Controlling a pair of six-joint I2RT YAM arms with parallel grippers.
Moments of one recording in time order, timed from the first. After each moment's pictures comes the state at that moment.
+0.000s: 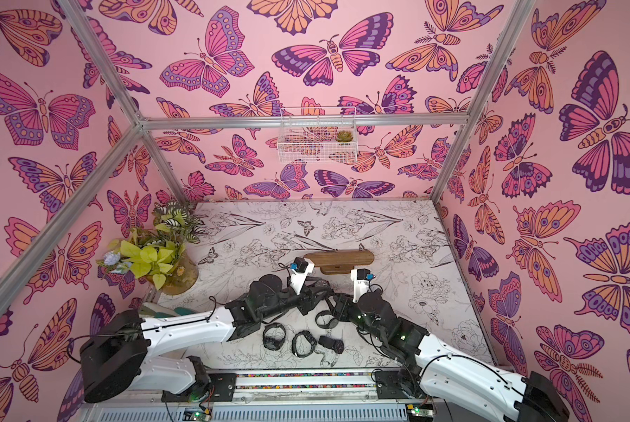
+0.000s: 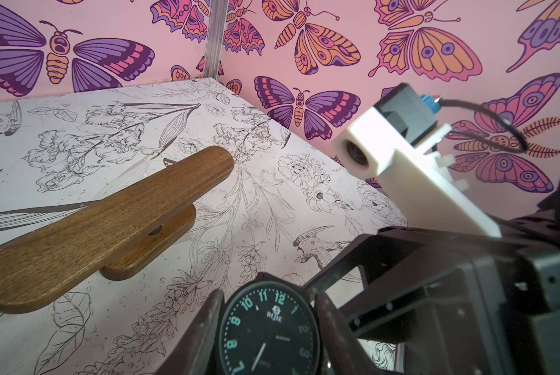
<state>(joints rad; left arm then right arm) -0.98 1.36 0.64 0.50 0.10 -0.30 0.89 0.77 0.36 0.03 0.09 0.97</state>
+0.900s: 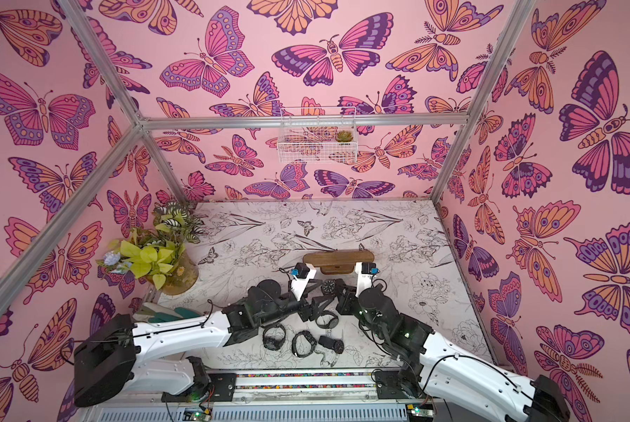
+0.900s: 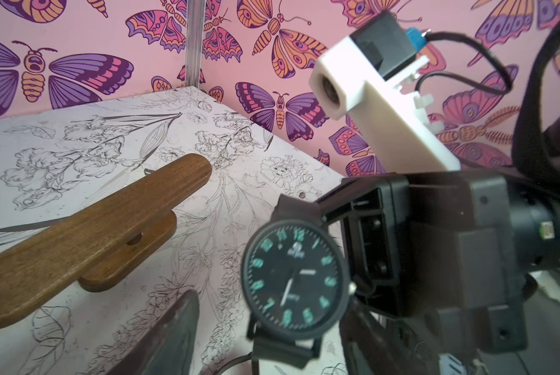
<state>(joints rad) -1.03 1.30 0.63 0.46 0.11 -0.27 0.91 0.75 0.51 -0.16 0.25 0.82</state>
